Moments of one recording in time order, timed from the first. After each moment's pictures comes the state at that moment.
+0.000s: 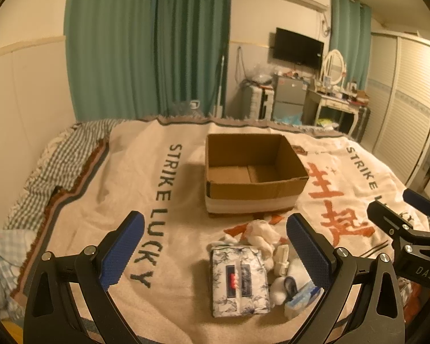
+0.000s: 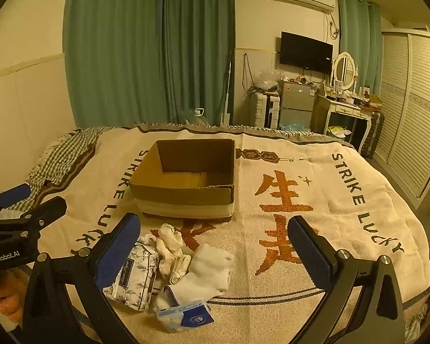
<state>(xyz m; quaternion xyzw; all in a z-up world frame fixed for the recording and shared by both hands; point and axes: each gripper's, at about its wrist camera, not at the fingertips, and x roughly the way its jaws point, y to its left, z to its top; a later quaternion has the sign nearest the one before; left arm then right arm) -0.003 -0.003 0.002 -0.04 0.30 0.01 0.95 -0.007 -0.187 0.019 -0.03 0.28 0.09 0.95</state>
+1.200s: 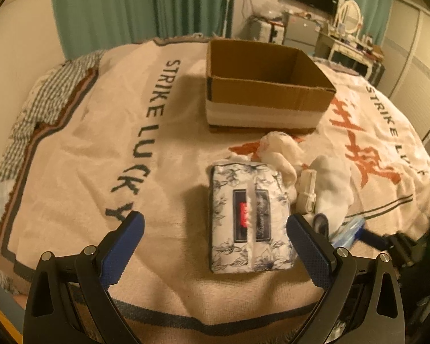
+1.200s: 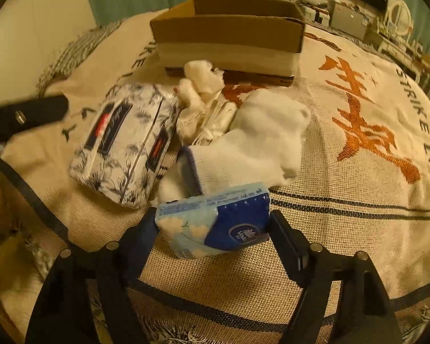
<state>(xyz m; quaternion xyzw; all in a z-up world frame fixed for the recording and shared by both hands) 0.017 -0.013 -0.094 -0.04 0.45 0.02 0.89 0.005 -0.162 -0.143 -0.07 0.50 0.17 0.85</state>
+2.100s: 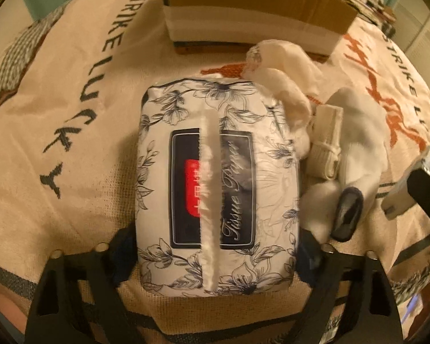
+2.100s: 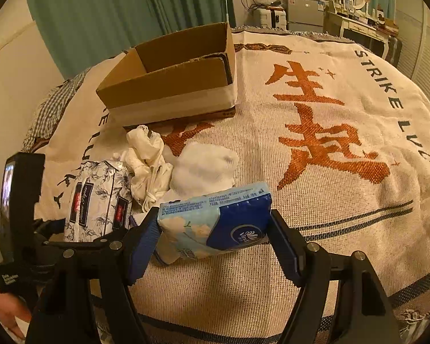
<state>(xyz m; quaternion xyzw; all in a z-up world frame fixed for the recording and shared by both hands) 0.055 -0.049 -0.169 -0.03 0.58 0.01 0.81 0.039 -0.213 -0.108 0.02 0.47 0.11 0.87</state>
